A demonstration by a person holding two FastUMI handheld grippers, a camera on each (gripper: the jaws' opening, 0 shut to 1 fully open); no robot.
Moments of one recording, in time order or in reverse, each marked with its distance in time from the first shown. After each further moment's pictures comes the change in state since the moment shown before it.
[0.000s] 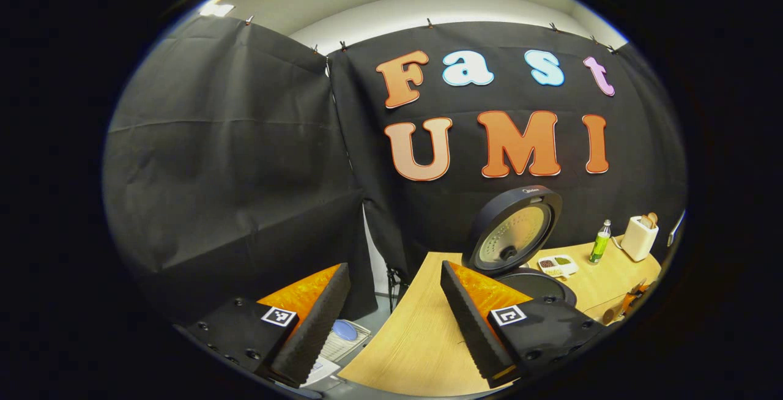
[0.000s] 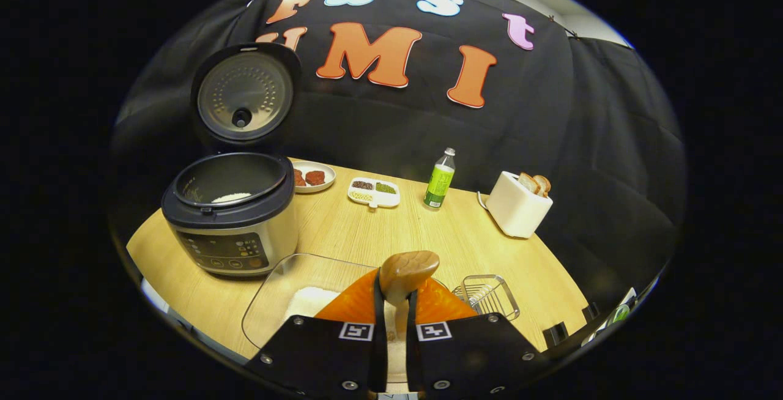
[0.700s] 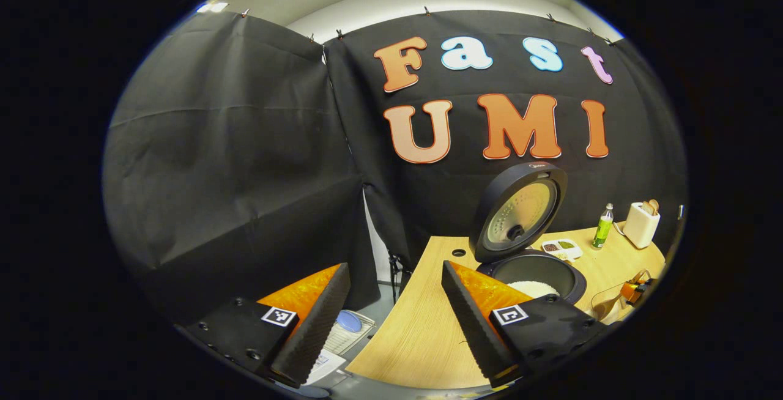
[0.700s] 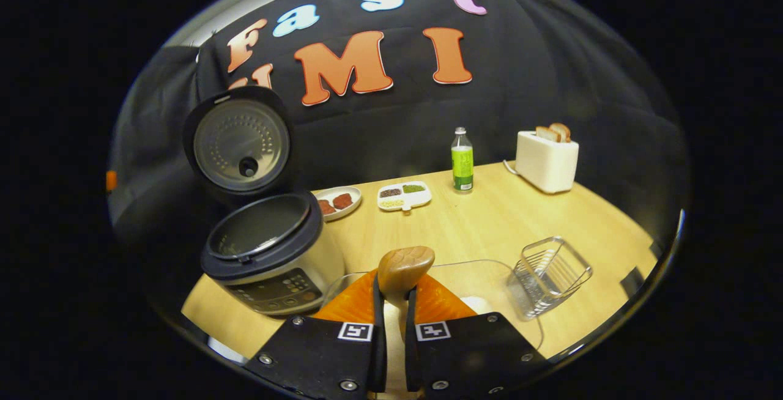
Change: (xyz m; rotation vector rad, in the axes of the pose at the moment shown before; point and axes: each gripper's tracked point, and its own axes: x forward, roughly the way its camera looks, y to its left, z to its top) left arm 0.004 0.011 -0.030 0.010 0.070 -0.015; right arm 0.003 0.047 0.007 0.433 -0.006 0.186
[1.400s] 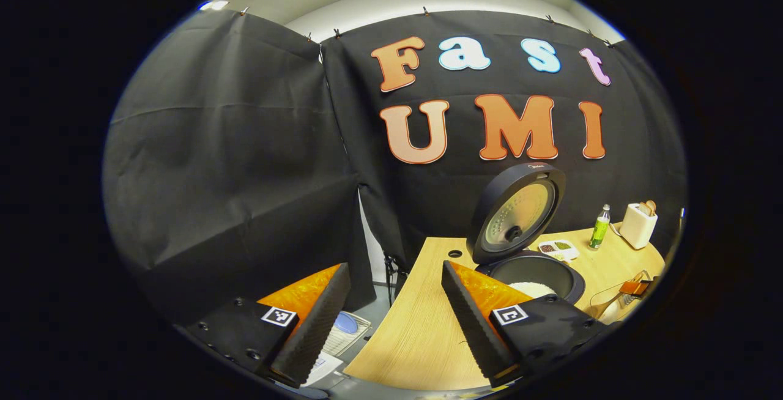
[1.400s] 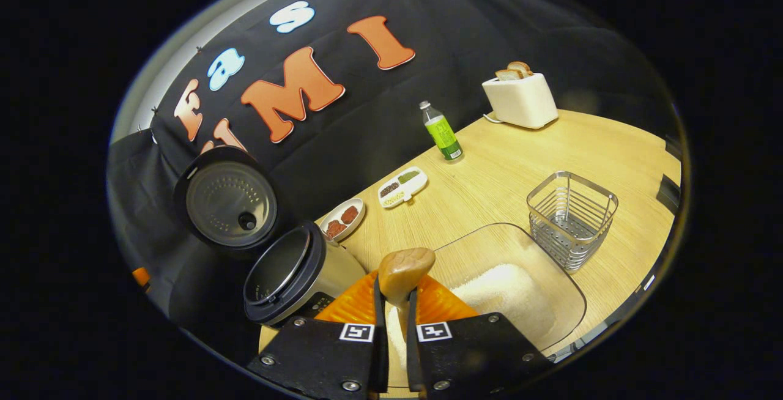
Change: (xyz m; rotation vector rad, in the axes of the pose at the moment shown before) left arm 0.008 0.000 0.001 -0.008 -0.003 -0.020; right arm 0.003 -0.009 -0.008 0.336 0.038 0.008
